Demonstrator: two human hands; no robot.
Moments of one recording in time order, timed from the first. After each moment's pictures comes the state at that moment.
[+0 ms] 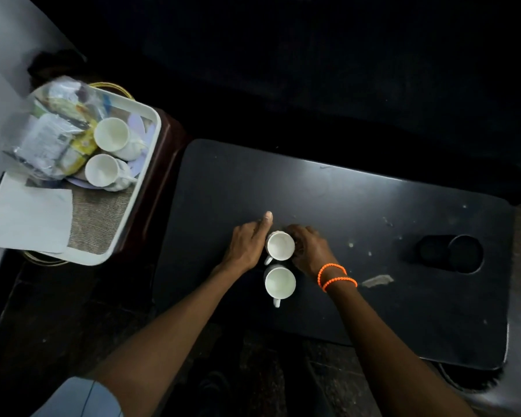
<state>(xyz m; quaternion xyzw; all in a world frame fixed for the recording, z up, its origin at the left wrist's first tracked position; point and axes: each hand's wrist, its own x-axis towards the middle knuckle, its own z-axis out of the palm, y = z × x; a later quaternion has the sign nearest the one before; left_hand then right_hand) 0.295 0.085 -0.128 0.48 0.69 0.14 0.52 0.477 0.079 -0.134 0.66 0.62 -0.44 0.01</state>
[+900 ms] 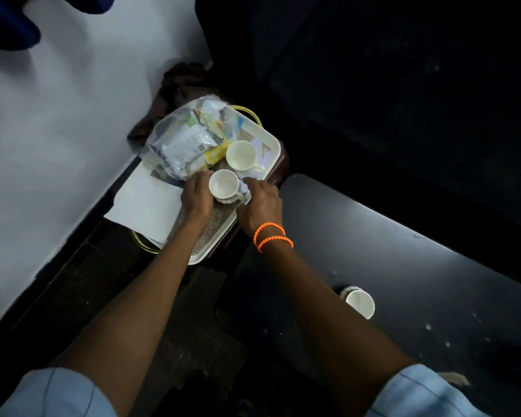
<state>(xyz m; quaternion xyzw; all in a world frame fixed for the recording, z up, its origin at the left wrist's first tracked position) 0.019 0.152 -0.098 0.17 0.82 0.43 0.33 0.155 0.181 -0.083 0.55 0.72 -0.40 -0.10</state>
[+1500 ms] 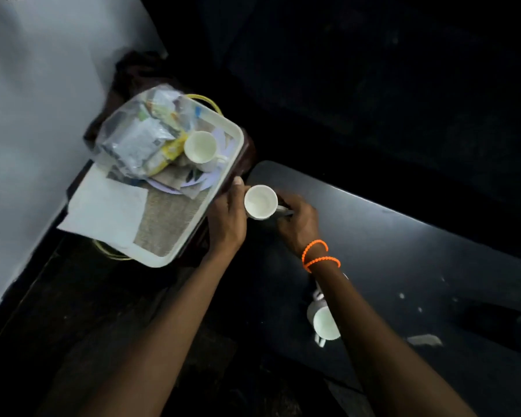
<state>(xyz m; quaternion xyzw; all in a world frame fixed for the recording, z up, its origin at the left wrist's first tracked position) 0.146 0.143 -0.093 0.30 0.78 0.41 0.36 0.290 0.178 -0.091 0.59 0.64 -0.44 -0.23</state>
